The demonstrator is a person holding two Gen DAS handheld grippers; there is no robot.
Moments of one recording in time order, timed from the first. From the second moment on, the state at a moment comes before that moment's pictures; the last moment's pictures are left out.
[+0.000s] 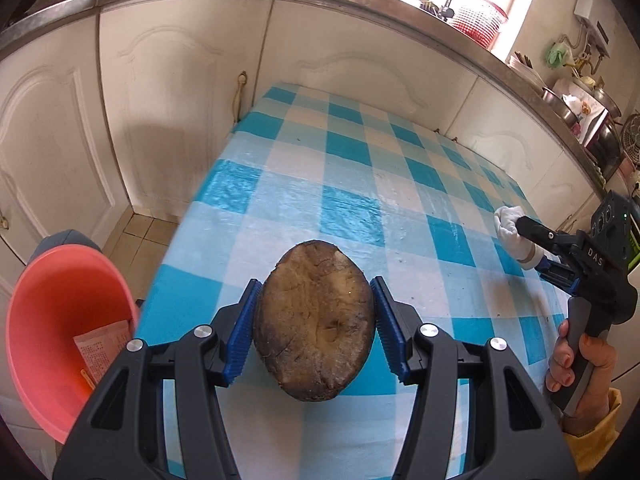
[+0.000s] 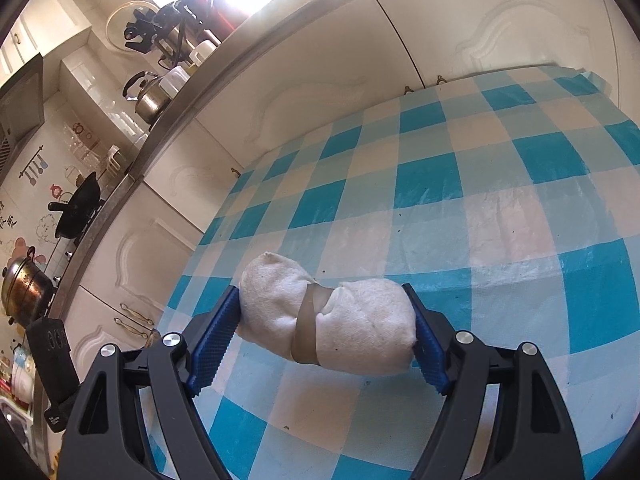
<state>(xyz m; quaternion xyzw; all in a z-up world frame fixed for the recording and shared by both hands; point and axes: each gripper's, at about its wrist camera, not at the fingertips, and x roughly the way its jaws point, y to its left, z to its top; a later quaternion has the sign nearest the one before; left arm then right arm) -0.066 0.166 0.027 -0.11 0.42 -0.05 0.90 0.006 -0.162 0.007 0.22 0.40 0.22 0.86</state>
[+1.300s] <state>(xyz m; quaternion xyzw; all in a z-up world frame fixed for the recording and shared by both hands) -0.145 0.323 0.006 -0.17 0.39 0.11 0.90 -0.039 -0.011 0.054 0.15 0.42 0.34 0.83</state>
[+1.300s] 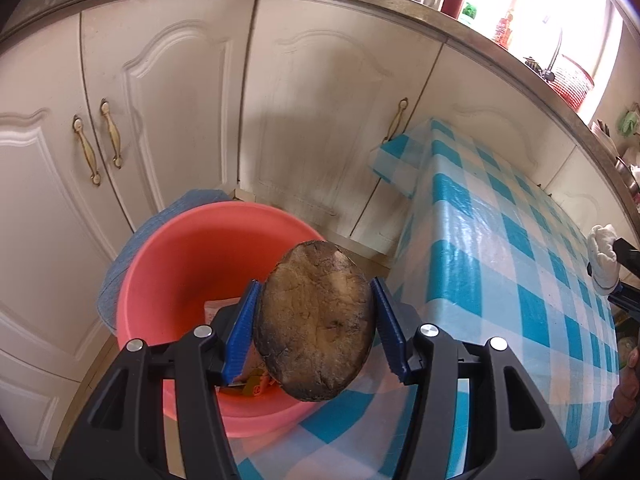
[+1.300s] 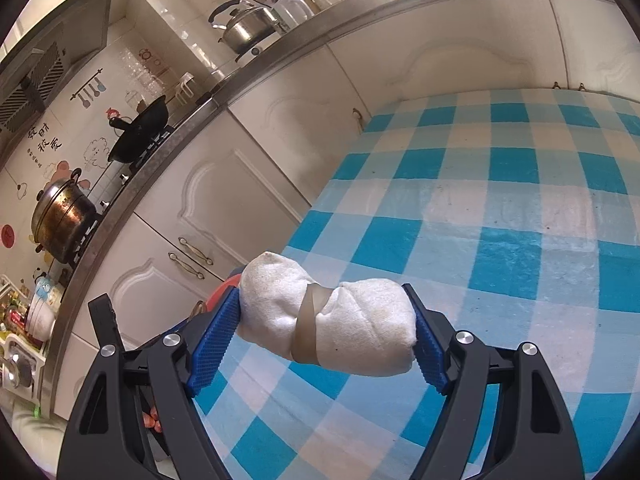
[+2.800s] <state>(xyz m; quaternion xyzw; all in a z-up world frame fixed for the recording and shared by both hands) -0.155 0.390 -0.042 -0.23 0.42 0.16 0.86 -0.053 0.233 0.034 -0.01 0.49 0.47 0.73</state>
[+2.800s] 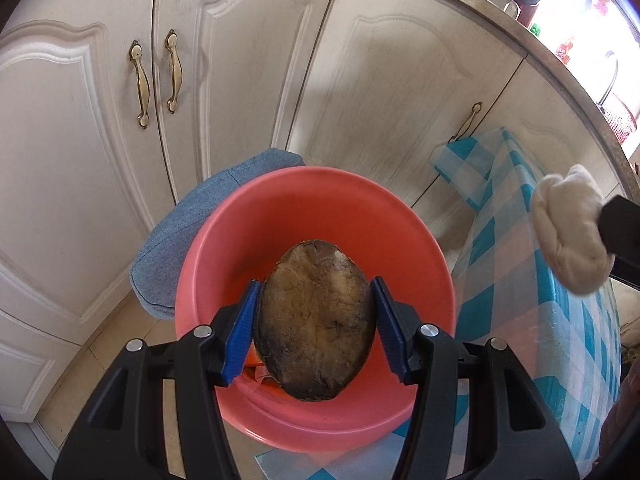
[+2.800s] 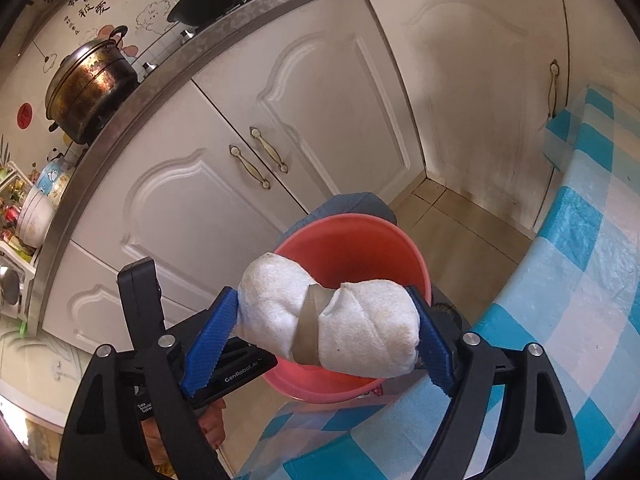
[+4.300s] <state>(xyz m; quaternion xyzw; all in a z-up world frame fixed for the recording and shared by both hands) -0.132 0.144 0.175 -0.03 0.21 0.00 0.98 -0.132 -0.122 0.179 0.00 0.19 0.00 0.98</state>
